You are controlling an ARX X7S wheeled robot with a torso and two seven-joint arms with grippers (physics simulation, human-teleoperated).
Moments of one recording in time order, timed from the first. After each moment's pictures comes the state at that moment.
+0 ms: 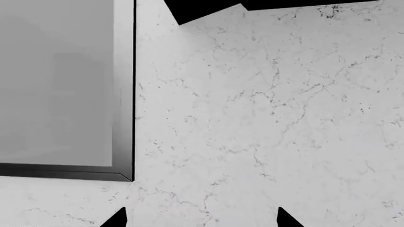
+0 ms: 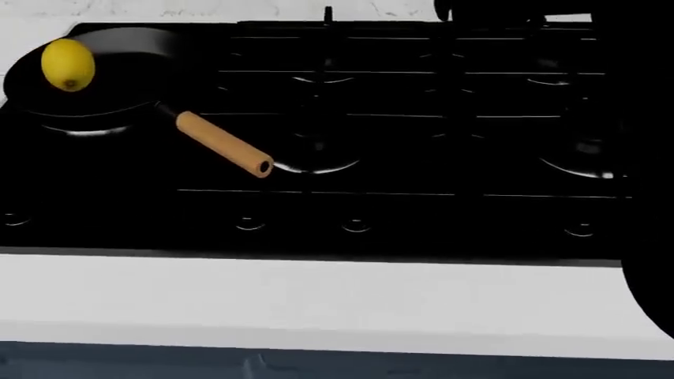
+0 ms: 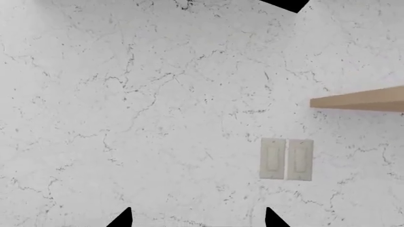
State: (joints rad) left arm -1.41 -0.57 -0.07 0.47 -1.49 -1.41 -1.10; right arm 1.31 0.39 0.12 -0.55 1.06 1.49 0.66
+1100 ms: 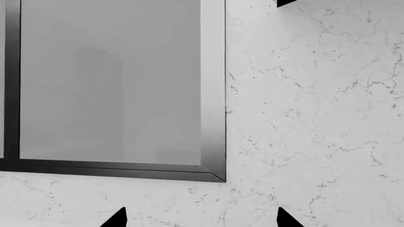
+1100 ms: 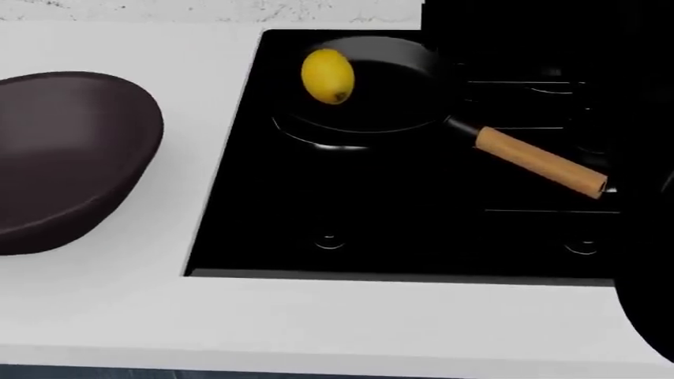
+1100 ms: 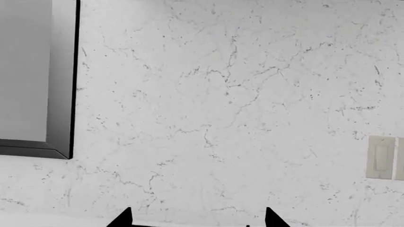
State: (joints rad) left arm -1.37 -0.63 -0.03 0.48 -1.46 -1.34 -1.07; right arm 1.29 0.43 0.11 -0.53 1.20 1.47 0.75
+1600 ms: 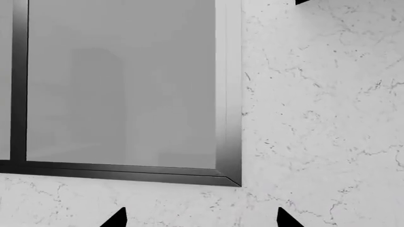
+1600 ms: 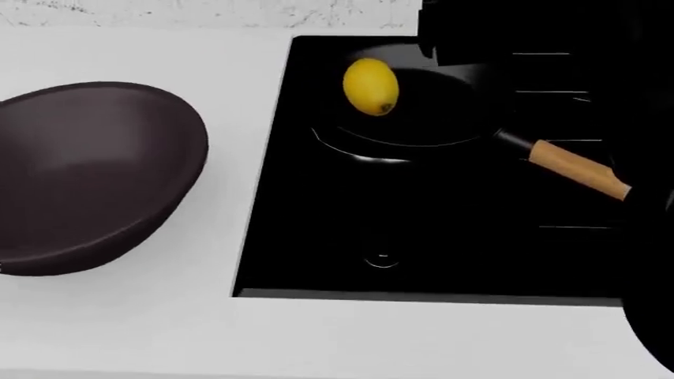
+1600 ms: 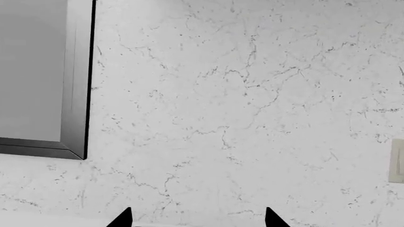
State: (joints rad) left arm -1.37 -0.64 -0.03 0.48 -1.49 -1.32 -1.09; right arm 1.30 0.45 0.11 -0.53 1.30 1.48 0.82
